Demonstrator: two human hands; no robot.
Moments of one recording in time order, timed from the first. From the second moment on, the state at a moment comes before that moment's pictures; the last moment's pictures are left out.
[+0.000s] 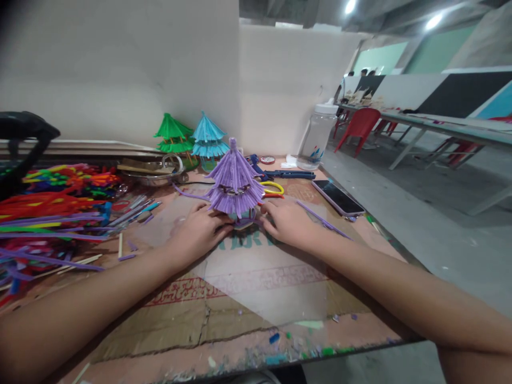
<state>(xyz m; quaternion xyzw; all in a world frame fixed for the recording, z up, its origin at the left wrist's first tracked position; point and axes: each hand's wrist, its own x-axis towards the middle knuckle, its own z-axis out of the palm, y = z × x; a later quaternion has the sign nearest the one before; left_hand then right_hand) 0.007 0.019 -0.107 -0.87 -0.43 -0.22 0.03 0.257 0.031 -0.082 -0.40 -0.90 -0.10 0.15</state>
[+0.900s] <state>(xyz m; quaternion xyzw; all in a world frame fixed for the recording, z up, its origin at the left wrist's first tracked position) 0.012 0.013 -0.106 -0.87 -0.42 -0.22 0.12 0.237 0.023 -0.098 -0.24 -0.94 -0.22 0.06</state>
